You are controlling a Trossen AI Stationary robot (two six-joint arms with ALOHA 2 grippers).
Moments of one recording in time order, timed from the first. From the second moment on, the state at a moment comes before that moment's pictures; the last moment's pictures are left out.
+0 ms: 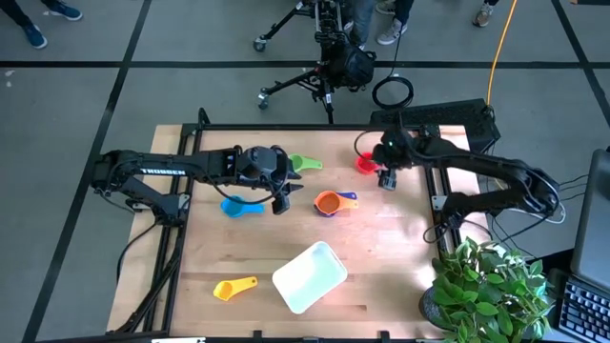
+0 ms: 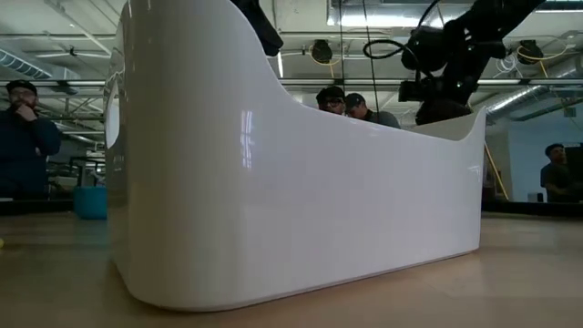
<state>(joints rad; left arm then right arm) 0.06 1.42 1.23 -0.41 -0.07 -0.05 -0.60 1.17 0.74 -0.61 0.00 -0.38</state>
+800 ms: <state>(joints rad) 0.06 1.42 1.23 -0.42 0.04 0.03 -0.83 1.40 0.74 -0.58 -0.05 -0.60</state>
